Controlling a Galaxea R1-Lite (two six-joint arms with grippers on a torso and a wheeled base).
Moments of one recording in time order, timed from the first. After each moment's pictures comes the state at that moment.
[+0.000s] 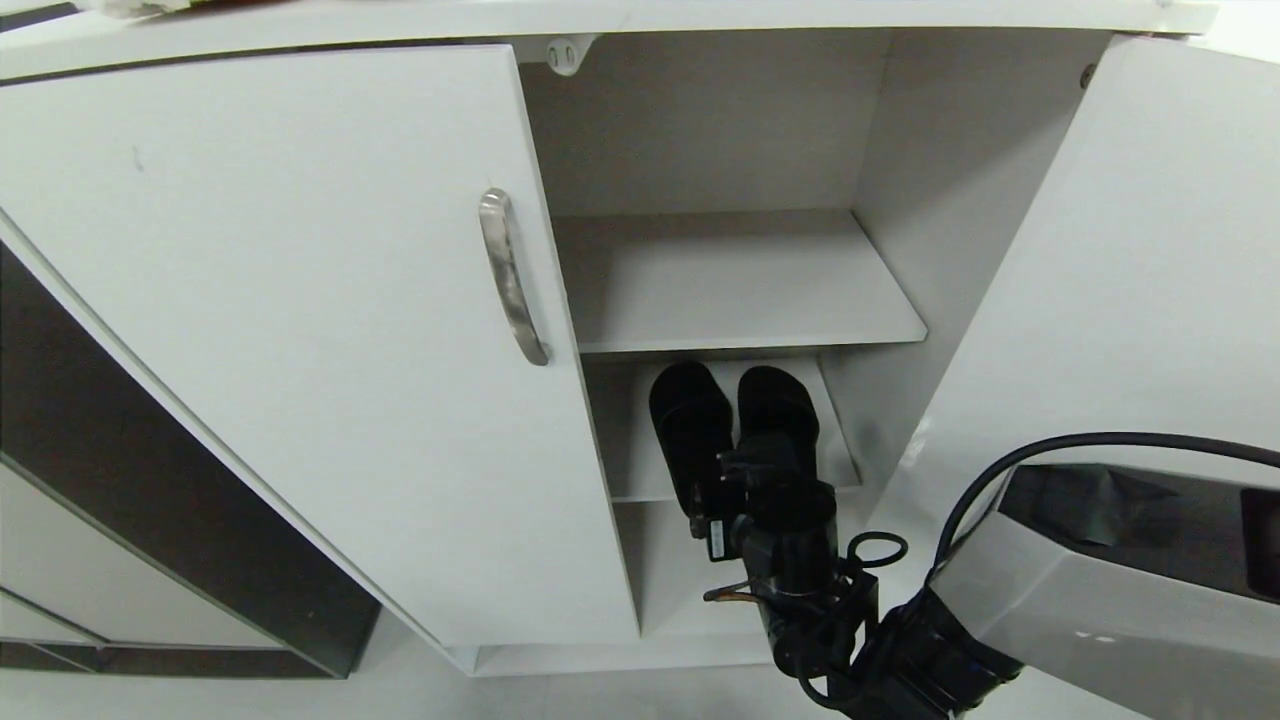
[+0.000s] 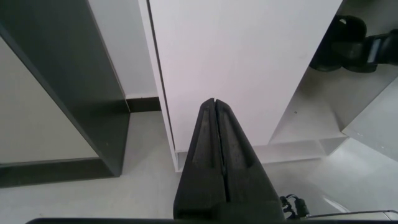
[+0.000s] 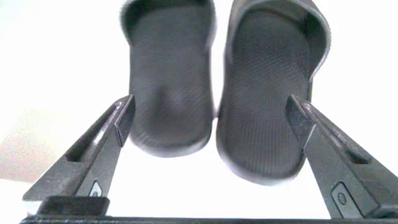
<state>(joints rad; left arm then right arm) 0.00 0.00 0.00 0.00 -0.02 0.01 0.85 2.26 -0.94 -1.19 -0.72 0.06</state>
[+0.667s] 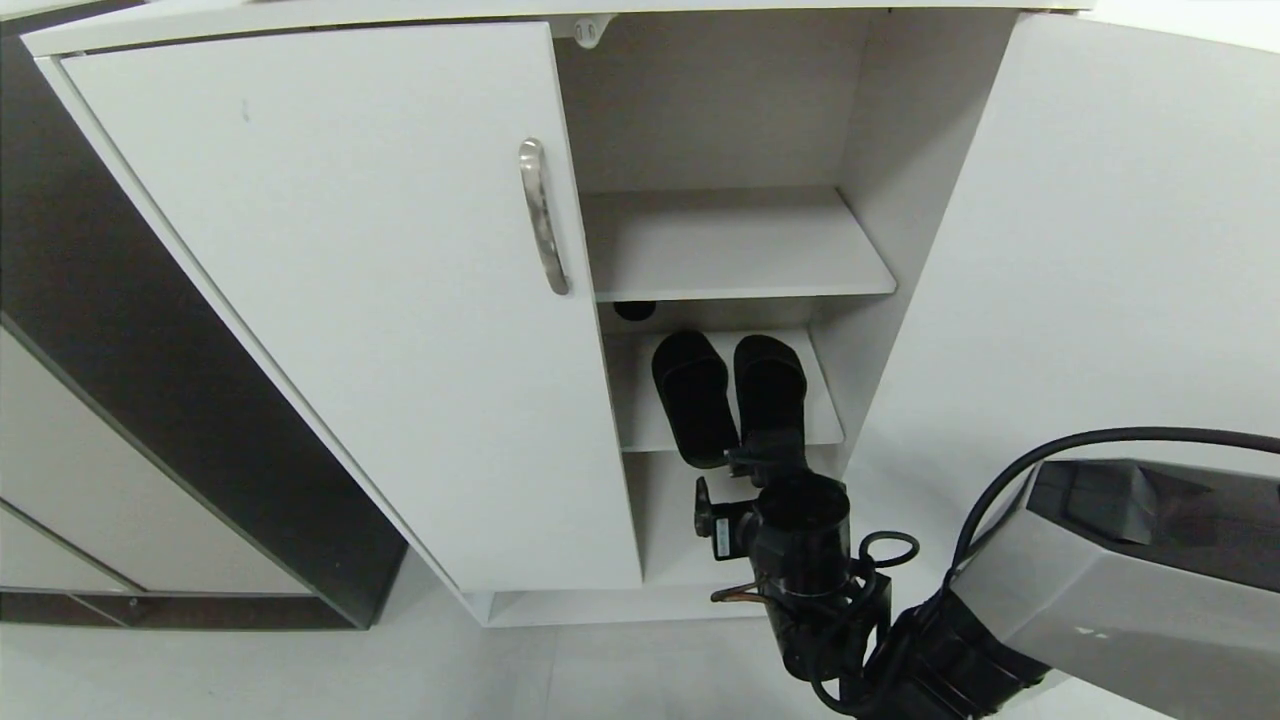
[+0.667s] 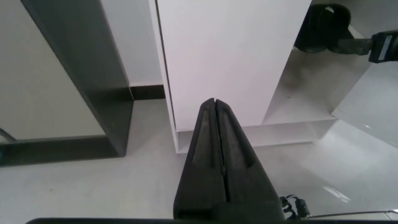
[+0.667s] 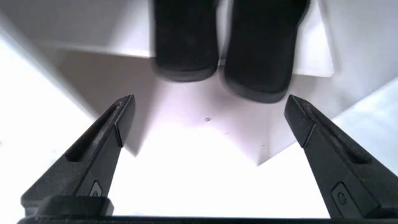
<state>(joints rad) 0.00 0.00 0.00 0.00 -0.02 0.01 0.86 2.23 -0.91 -1.19 -0.72 0.07</state>
